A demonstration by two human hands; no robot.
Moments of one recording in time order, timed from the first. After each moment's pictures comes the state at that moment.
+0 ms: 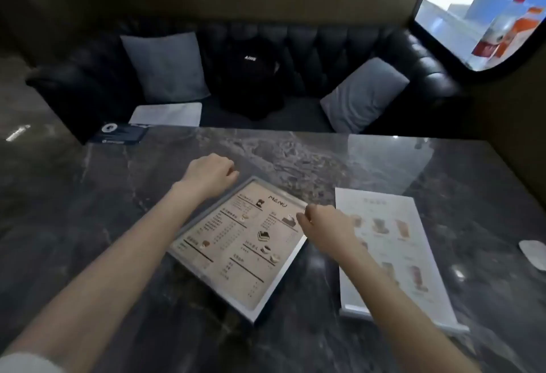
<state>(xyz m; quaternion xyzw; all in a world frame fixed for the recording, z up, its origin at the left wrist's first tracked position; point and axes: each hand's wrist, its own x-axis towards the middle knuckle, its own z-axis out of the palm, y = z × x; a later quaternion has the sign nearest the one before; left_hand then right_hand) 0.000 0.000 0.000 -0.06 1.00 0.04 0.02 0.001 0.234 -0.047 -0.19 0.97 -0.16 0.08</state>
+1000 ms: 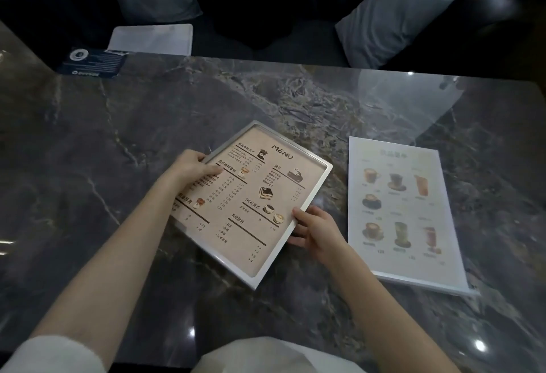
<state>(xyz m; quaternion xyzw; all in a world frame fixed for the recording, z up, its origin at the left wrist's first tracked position) 0.023 -0.037 -0.098 -0.33 0.81 0.44 0.20 0.037 0.229 -0.141 0.19 0.55 -0.72 0.39</state>
